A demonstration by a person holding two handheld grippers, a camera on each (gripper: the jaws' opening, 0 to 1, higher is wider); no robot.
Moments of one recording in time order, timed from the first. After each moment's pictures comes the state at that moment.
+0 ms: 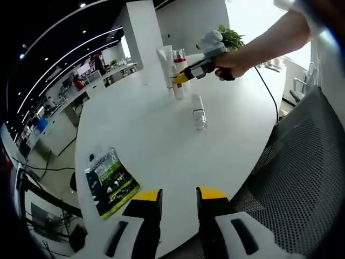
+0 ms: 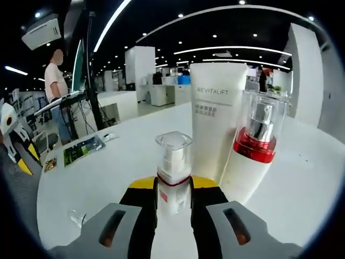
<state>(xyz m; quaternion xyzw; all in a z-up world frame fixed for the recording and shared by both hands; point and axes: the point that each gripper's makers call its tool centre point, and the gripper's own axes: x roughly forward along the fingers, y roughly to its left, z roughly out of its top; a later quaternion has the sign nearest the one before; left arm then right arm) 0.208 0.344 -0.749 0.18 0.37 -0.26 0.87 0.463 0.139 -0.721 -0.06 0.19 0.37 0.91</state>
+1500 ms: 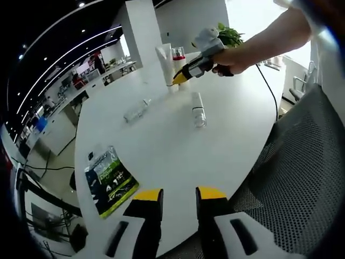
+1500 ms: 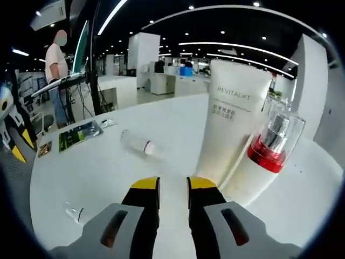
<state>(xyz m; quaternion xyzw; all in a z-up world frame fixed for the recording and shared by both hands) 0.206 0.345 -0.752 0.19 0.38 -0.27 0.87 0.462 0.150 -0.731 -0.13 0.20 0.37 0.90</state>
